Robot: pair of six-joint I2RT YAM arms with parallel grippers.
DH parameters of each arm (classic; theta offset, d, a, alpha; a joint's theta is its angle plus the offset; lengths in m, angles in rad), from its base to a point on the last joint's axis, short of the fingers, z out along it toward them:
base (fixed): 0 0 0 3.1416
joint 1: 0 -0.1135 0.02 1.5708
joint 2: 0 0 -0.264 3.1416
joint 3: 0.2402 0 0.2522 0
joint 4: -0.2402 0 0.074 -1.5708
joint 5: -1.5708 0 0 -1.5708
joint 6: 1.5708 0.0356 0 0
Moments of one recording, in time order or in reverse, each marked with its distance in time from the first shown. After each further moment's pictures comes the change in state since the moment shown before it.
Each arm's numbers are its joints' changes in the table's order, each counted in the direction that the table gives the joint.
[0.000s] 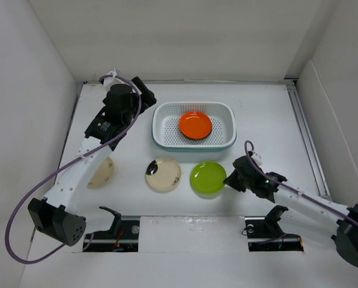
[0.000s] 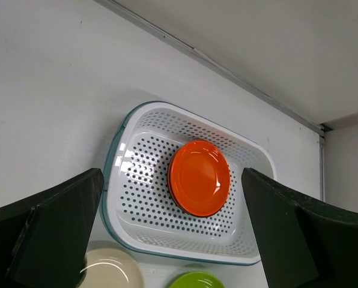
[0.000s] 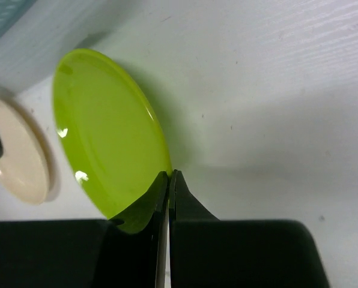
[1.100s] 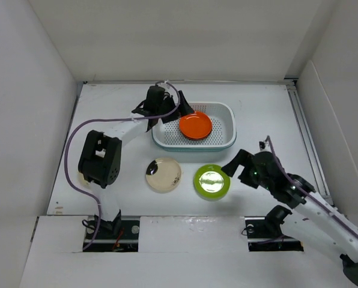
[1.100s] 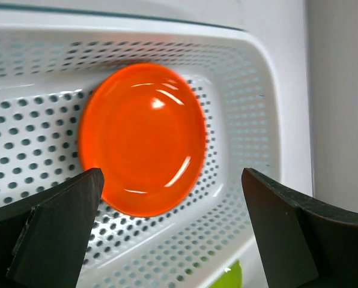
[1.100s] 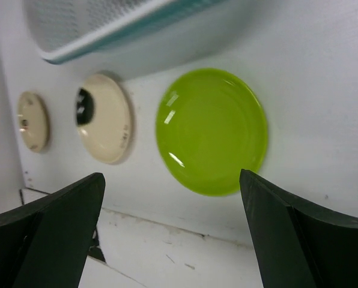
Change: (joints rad) left arm -0.005 0.666 0.035 0.426 -0.632 0.036; right arm 0.040 -0.364 0.223 -0.275 0.044 -0.184
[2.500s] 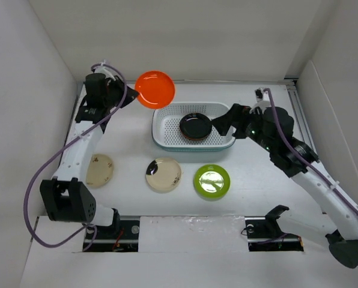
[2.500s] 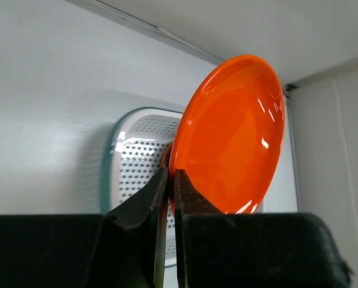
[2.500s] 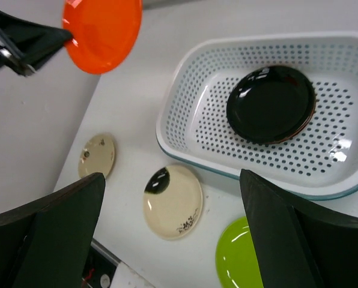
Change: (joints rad) left arm -0.359 -0.534 -0.020 -0.330 0.092 0.080; right arm 0.085 0.415 0.475 0.292 0.149 -0.389
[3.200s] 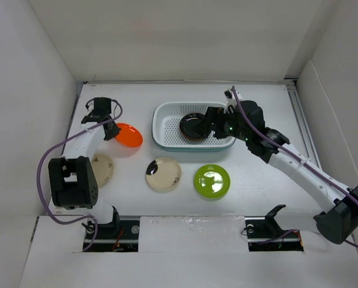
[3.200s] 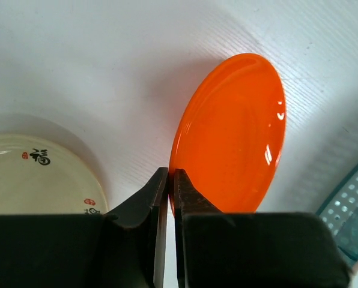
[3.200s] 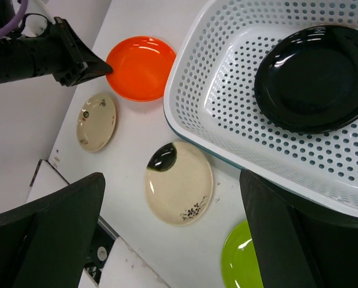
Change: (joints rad) left arm -0.065 0.200 -0.194 -0.220 0.437 0.056; right arm -0.021 0.200 0.001 0.097 0.162 -0.019
